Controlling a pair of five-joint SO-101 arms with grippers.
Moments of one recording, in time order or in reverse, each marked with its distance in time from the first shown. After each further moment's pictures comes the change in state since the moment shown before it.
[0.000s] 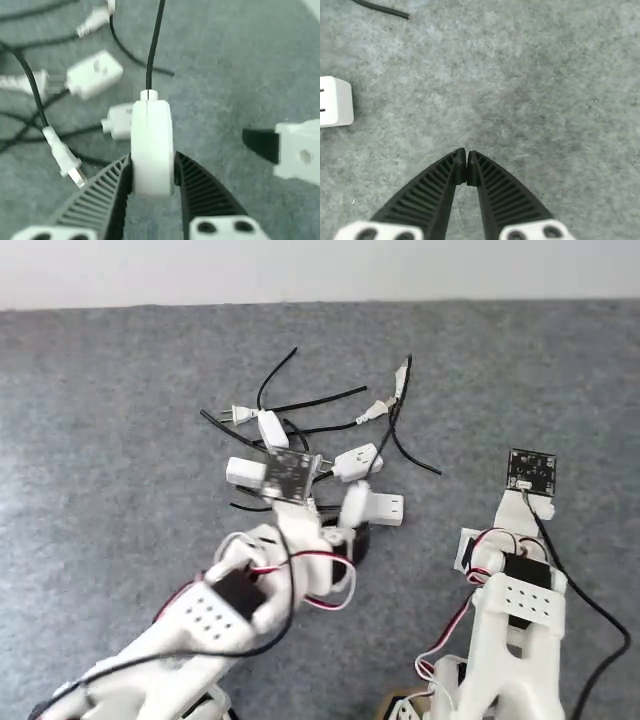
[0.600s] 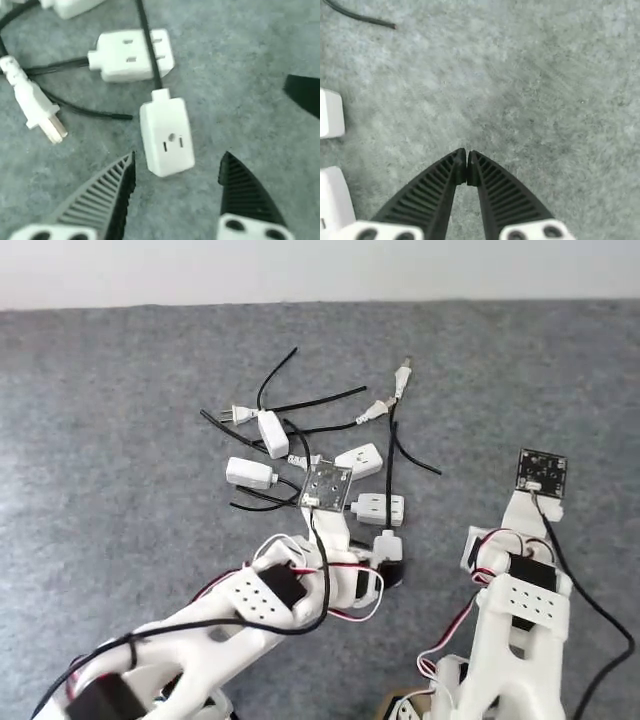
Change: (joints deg) left arm 4.5 12.7 -5.0 3.2 4.1; right arm 1.3 0.0 0.0 -1.8 0.0
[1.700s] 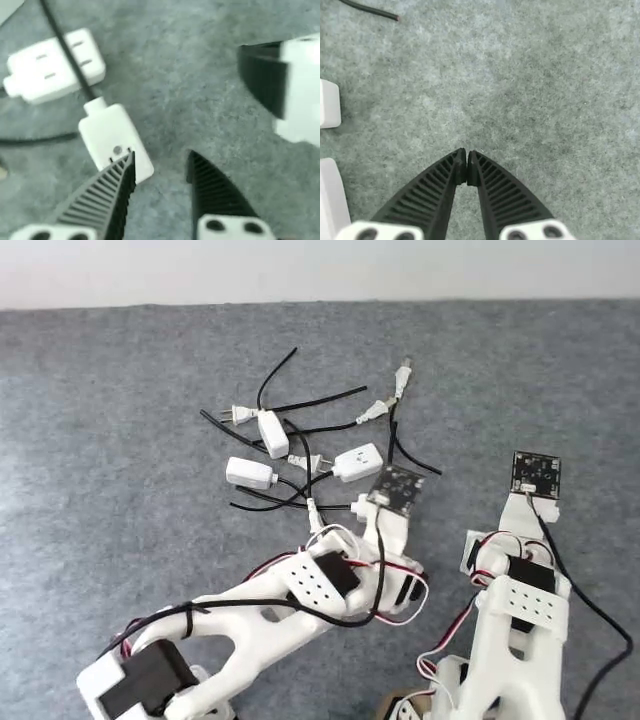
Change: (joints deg) left arm 6.8 18.5 -17.7 3.4 -10.5; right arm 0.0 0.1 1.1 -0.3 2.6
